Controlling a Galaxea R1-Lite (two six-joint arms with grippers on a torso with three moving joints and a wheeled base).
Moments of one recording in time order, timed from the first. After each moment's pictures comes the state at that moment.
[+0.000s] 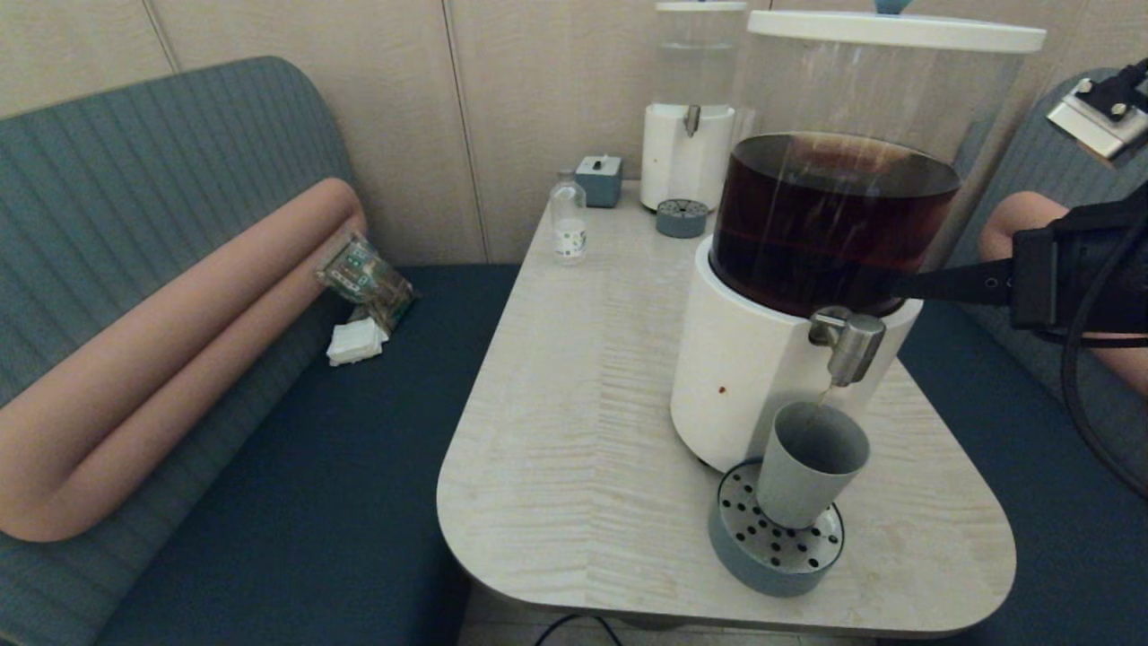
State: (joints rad) left arm 0.01 0.00 0.00 -0.01 -0.02 -0.01; right arm 0.20 1.40 -1.25 0.24 0.40 0.12
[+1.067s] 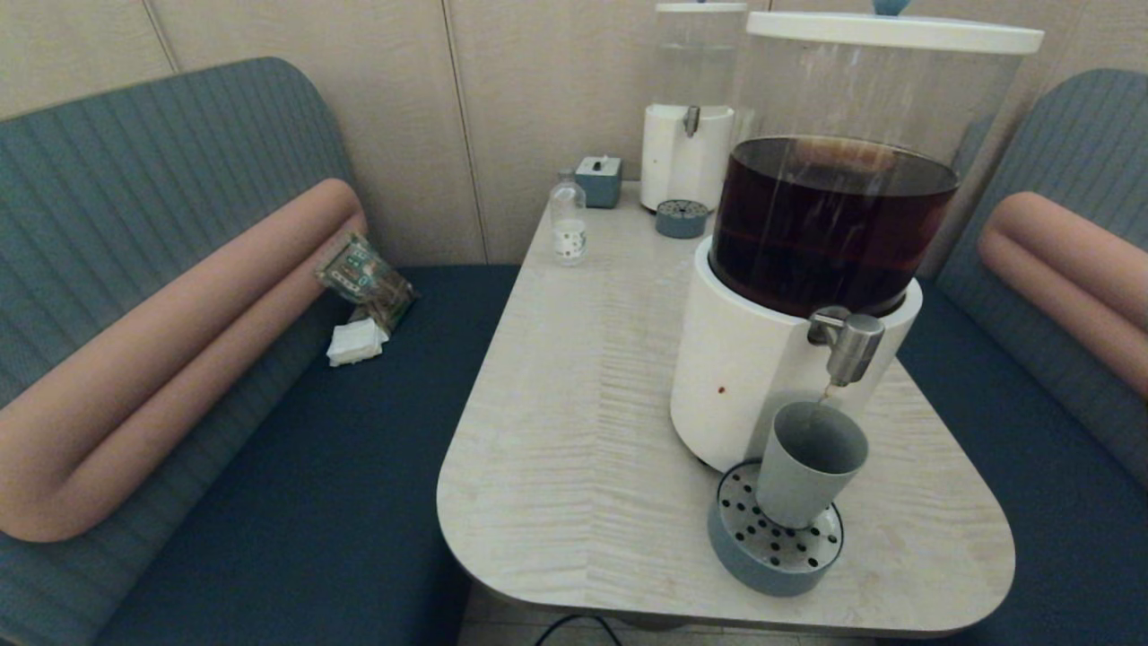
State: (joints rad) left arm 0.01 0.00 0.00 -0.01 -0.02 -0.01; right arm 0.10 0.69 -0.82 0.25 0.12 0.12
